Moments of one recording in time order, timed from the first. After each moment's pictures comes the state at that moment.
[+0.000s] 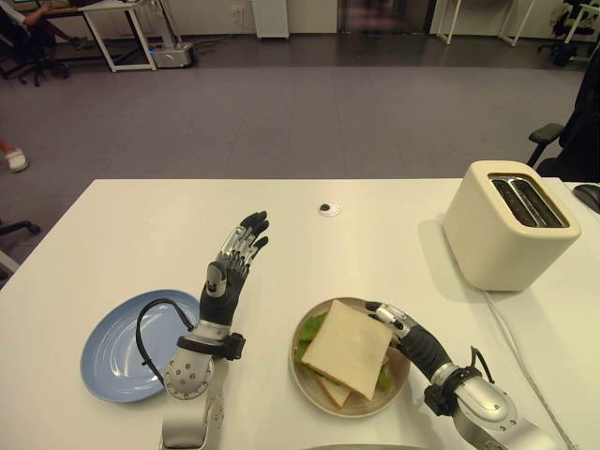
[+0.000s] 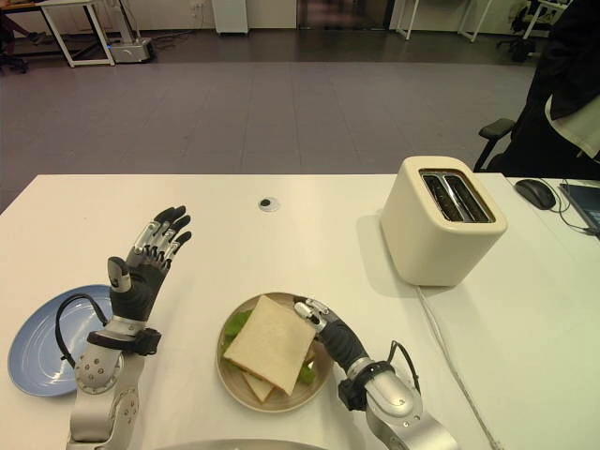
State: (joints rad) left arm 0.22 0.12 0.03 -0.39 -0.21 -0.23 -0.27; right arm 0.35 -0.39 0.30 -0.72 0.25 0.60 0.08
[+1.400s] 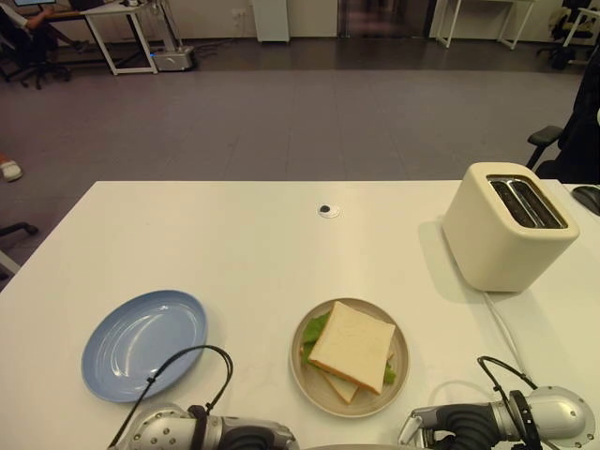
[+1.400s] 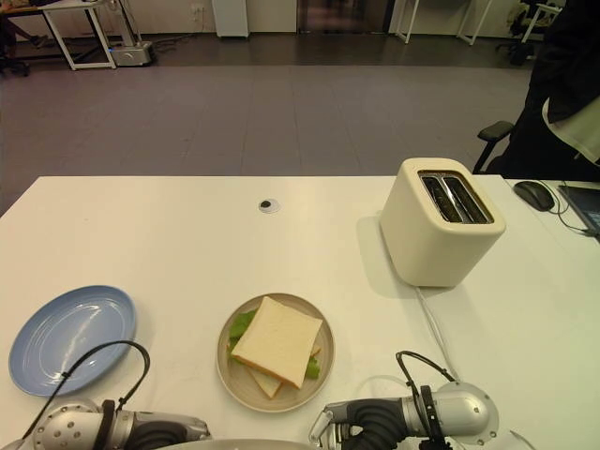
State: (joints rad) left arm 0.50 0.87 -0.31 -0.55 0.15 -0.21 -0.98; right arm 0.48 -0.87 0.25 -0.57 0.14 0.00 1.11
